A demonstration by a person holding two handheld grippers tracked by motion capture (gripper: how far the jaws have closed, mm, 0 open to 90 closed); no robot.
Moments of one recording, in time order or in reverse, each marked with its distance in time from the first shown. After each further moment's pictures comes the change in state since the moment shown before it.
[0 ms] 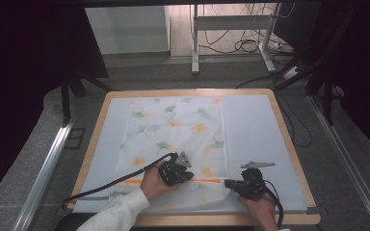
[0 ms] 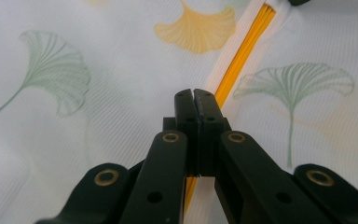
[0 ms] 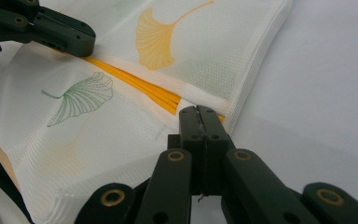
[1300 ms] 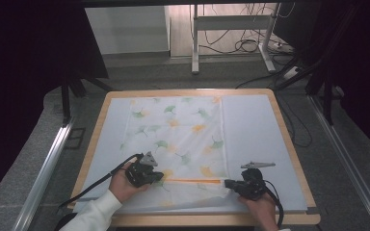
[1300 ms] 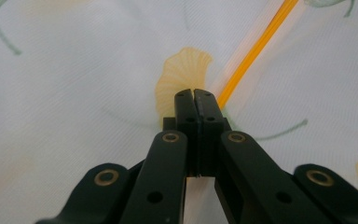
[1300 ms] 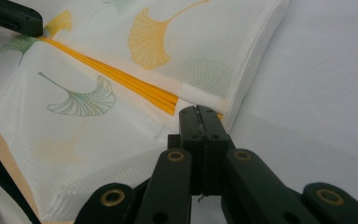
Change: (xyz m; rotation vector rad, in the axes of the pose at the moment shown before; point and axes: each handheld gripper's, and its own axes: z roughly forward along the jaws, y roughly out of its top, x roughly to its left) left arm 0.035 -0.070 -0.054 0.011 0.055 -0.124; right arm 0.000 -0.001 0.000 0.002 0.000 -0.005
